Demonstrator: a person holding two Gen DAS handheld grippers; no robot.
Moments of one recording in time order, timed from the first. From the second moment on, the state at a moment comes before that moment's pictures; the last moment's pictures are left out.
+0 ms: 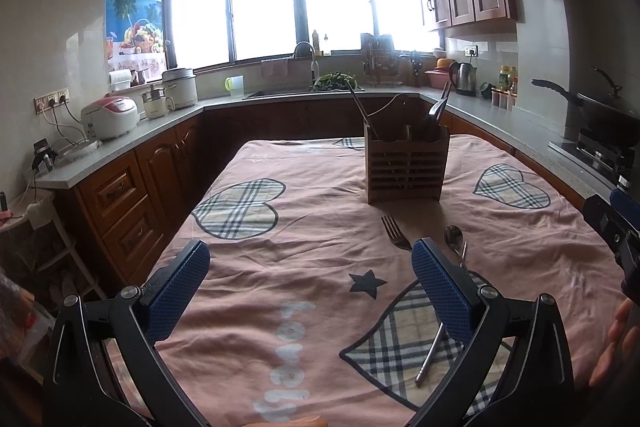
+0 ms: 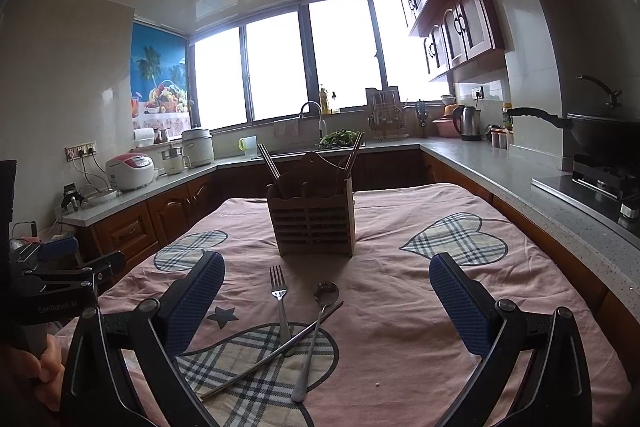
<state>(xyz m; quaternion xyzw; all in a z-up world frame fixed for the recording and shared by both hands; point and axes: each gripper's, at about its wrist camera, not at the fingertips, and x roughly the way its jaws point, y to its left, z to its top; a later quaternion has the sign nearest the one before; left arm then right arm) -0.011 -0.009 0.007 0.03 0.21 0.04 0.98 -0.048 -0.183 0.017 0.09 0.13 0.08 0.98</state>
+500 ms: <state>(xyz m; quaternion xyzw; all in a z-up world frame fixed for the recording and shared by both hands) -0.011 -0.011 0.009 0.03 0.21 0.04 0.98 -0.046 -0.182 0.021 0.09 0.13 0.09 0.98</state>
